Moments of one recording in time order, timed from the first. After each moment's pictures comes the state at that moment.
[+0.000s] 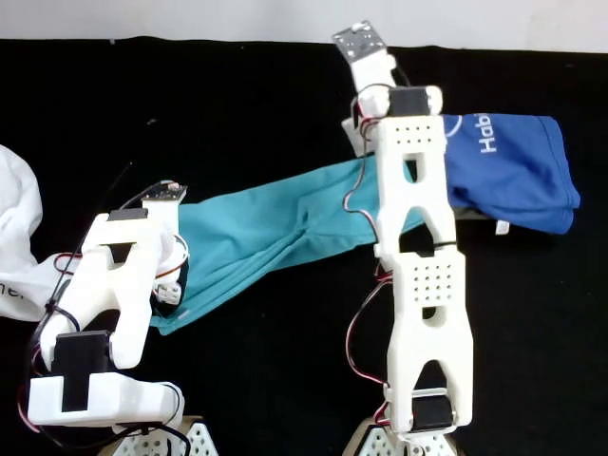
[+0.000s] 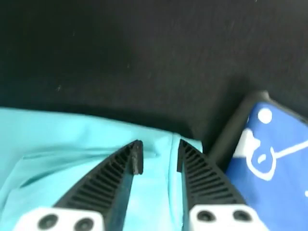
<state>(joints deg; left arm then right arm) -12.9 -0.7 42.6 58.2 -25.5 -10.9 53.7 -73.9 89.2 21.9</state>
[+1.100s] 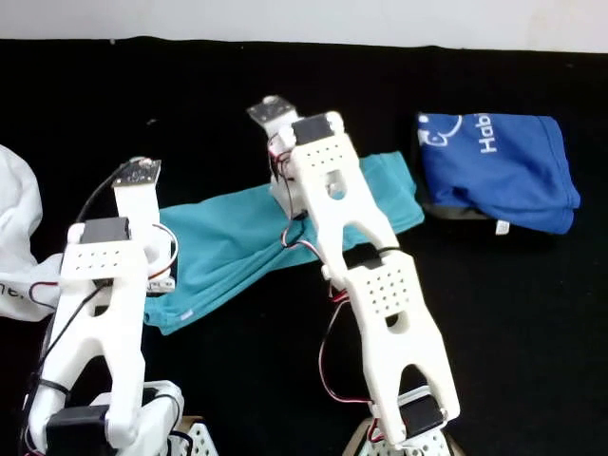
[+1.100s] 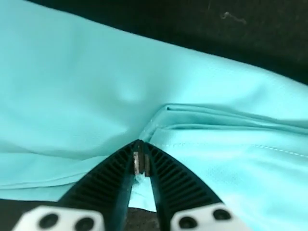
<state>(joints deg) -13.1 -25.5 47.3 62.3 -17.1 -27.4 55.6 -59.6 96.1 12.9</state>
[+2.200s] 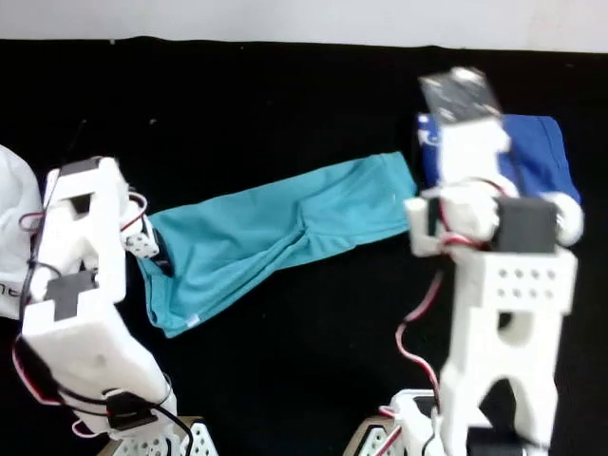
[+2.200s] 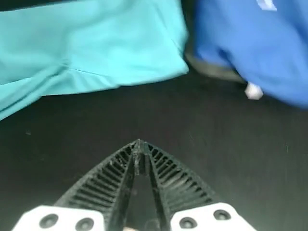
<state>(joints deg) -20.4 25.5 7.3 77.2 -10.4 -0.9 -31.6 1.0 100.4 12.8</state>
